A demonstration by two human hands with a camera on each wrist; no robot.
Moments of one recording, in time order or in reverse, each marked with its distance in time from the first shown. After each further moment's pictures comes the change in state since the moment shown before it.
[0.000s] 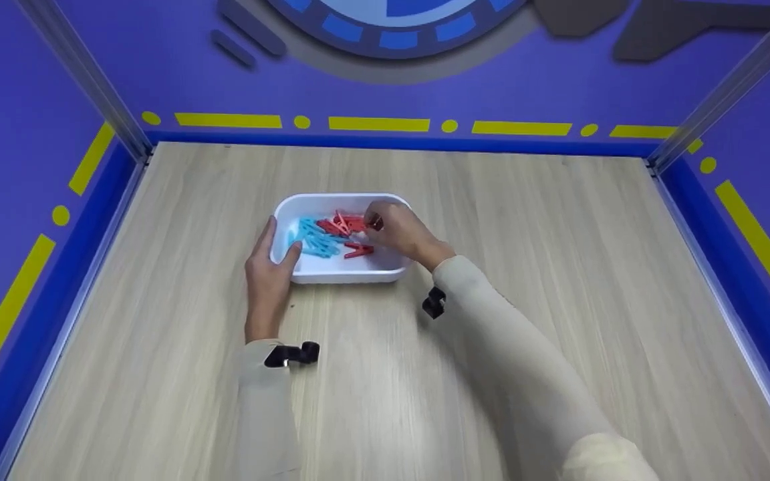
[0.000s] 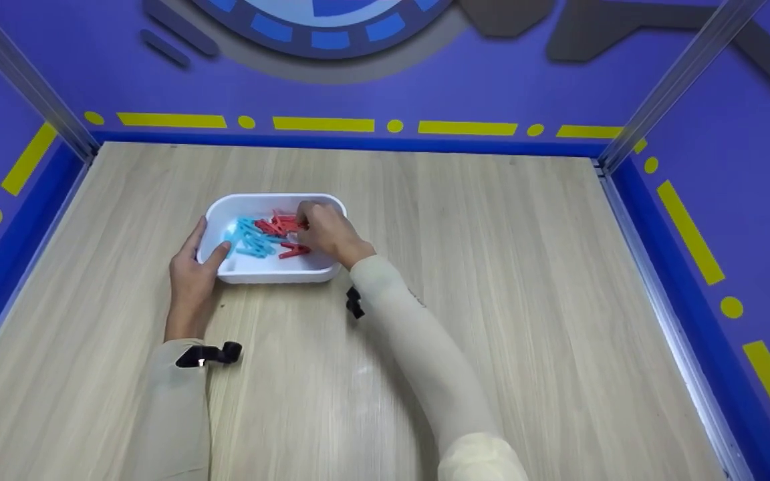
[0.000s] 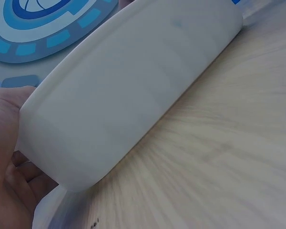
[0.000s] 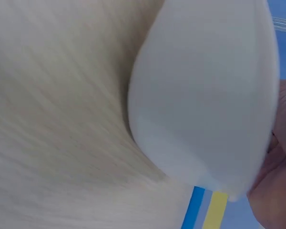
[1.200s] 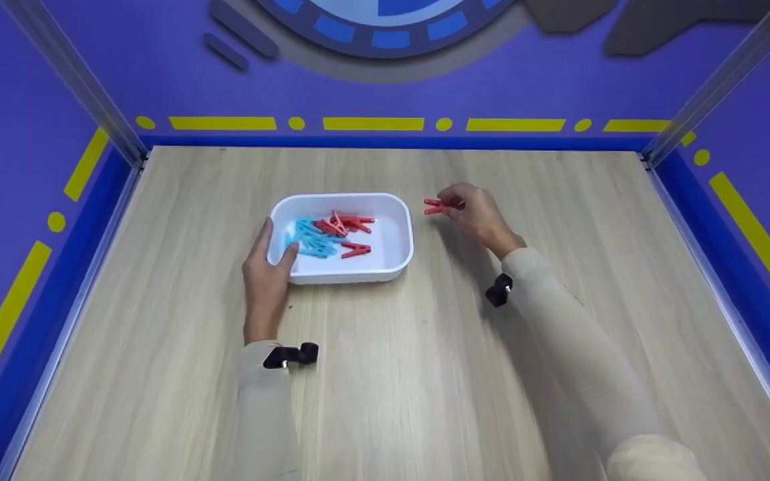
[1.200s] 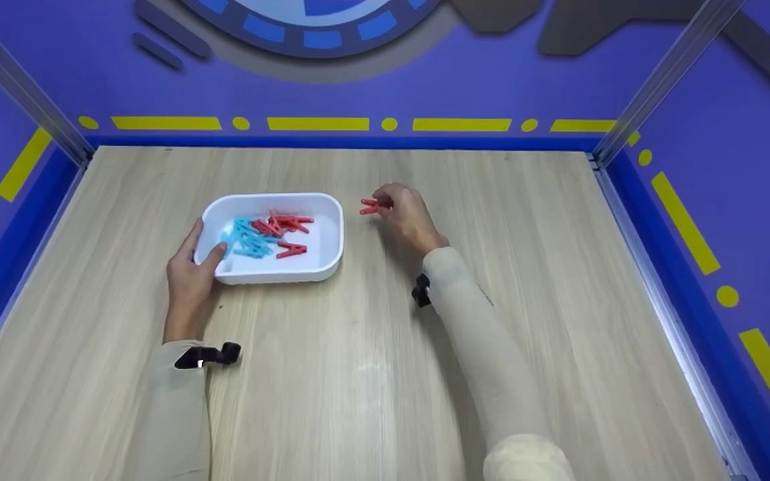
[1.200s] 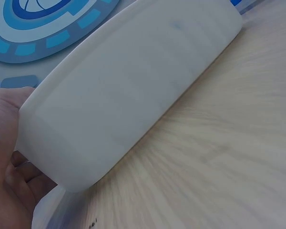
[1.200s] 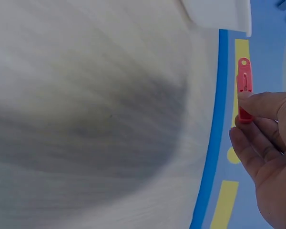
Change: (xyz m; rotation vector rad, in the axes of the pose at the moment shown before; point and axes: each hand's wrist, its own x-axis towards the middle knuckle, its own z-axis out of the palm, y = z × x) left_hand 0.000 -0.001 0.000 0.010 -0.008 -0.021; right_hand -0.050 0.093 -0.073 0.028 0.266 0.081
